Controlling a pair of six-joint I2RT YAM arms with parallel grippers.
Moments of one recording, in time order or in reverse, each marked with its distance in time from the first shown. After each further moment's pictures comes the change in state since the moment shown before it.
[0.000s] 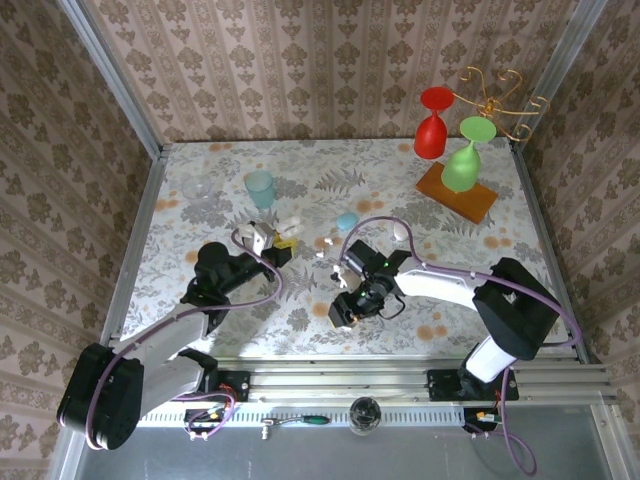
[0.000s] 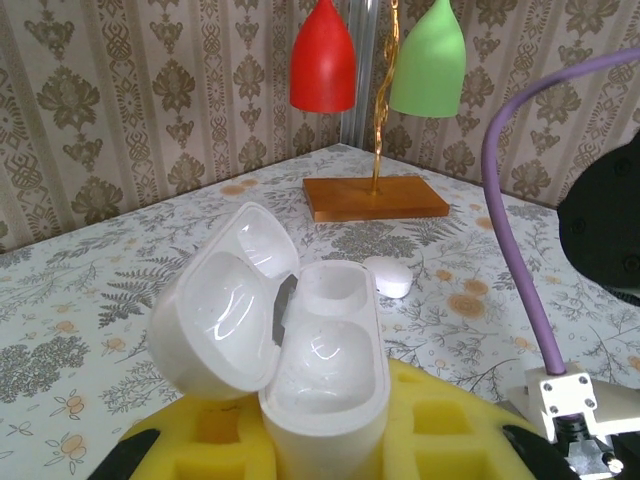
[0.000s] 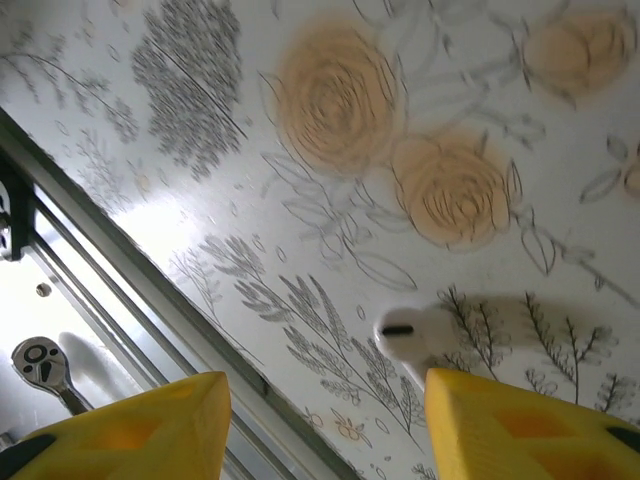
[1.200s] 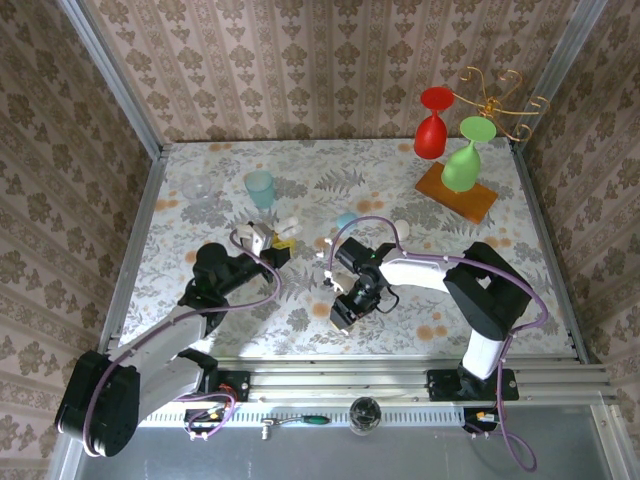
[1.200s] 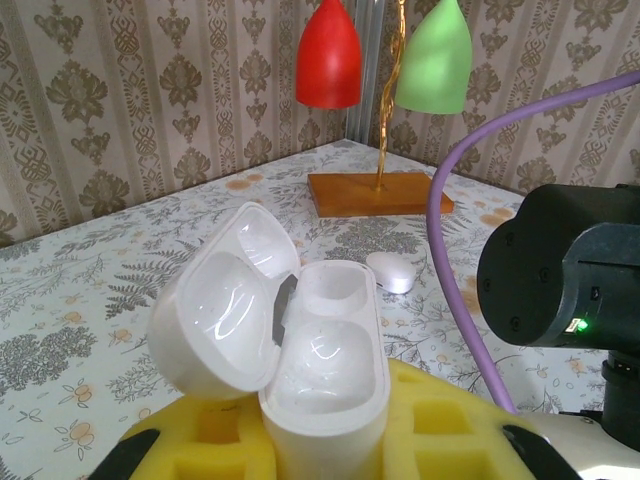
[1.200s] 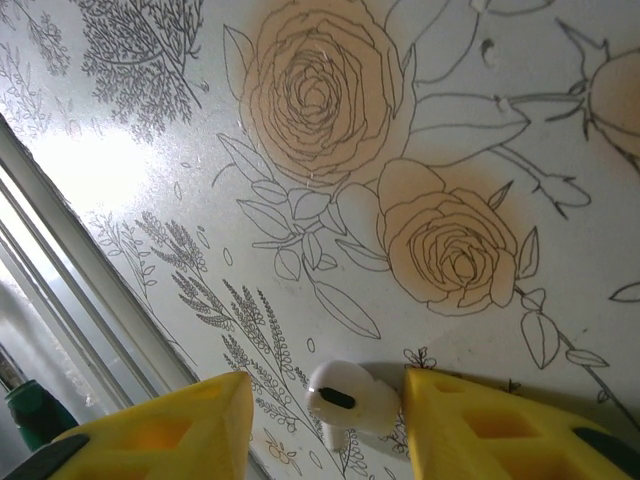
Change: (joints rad) left arm 0.000 -0.038 0.001 -0.053 -0.013 0.000; right arm -0.031 0.161 0.068 -0.078 -0.053 -0.272
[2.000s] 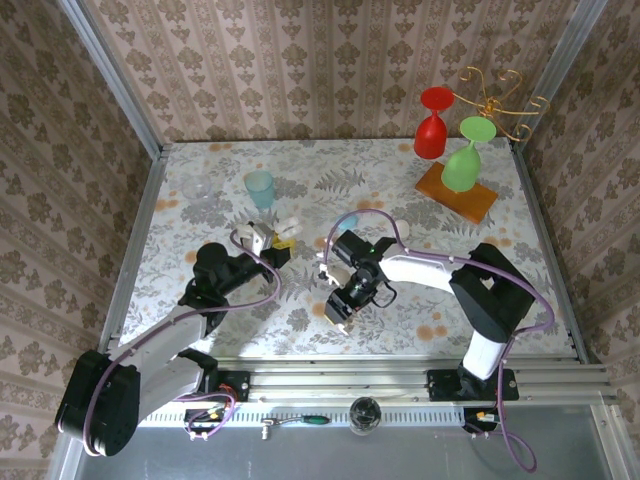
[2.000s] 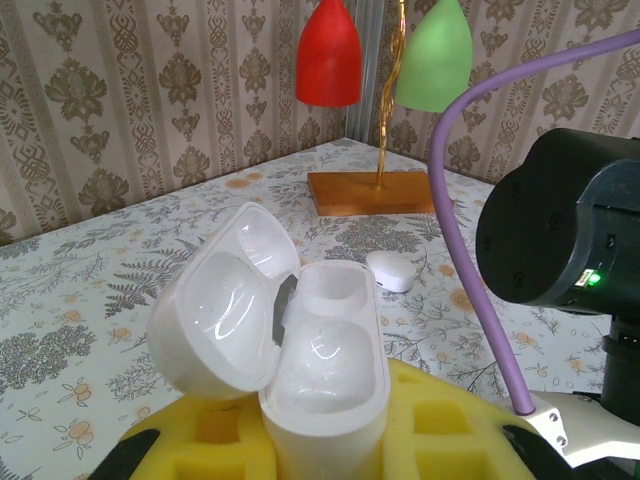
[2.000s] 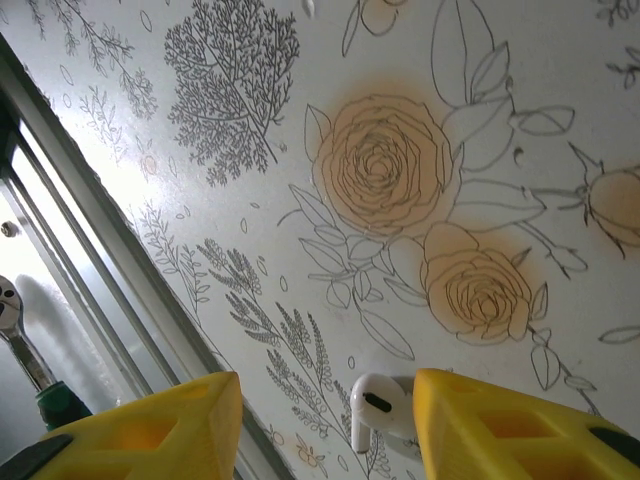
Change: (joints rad) left arm 0.000 0.002 0.000 0.000 0.001 0.000; right arm 0.001 -0.010 0.067 -0.018 -0.005 -0.035
